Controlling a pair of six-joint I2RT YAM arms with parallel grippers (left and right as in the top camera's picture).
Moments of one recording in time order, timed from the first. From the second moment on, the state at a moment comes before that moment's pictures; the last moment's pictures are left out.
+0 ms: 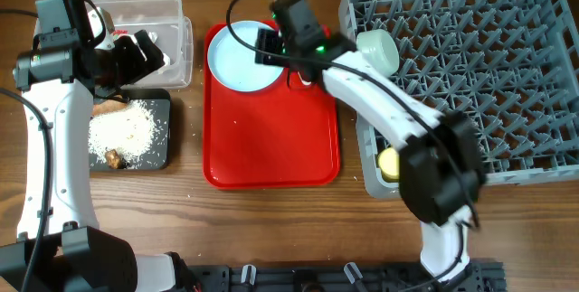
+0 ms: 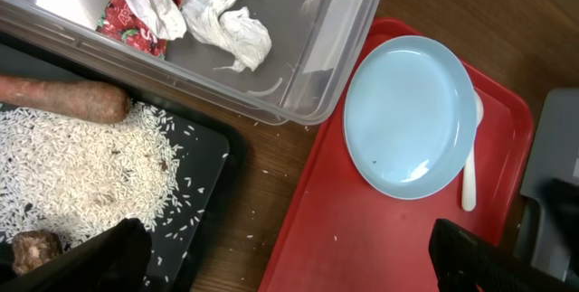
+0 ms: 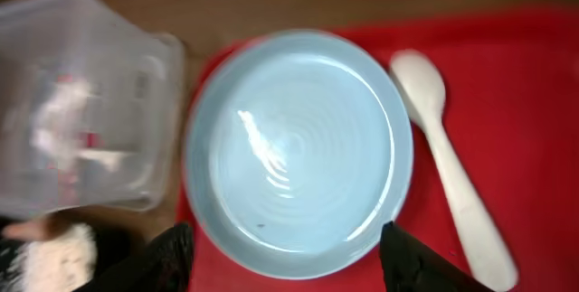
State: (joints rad) left arm 0.21 1.57 1.48 -1.00 0.19 -0.31; right arm 0.59 2.09 1.67 -0.45 -0.03 0.64
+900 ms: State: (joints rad) left arm 0.21 1.57 1.48 -1.00 0.19 -0.31; right arm 0.55 2.20 1.65 -0.56 -0.13 0.68
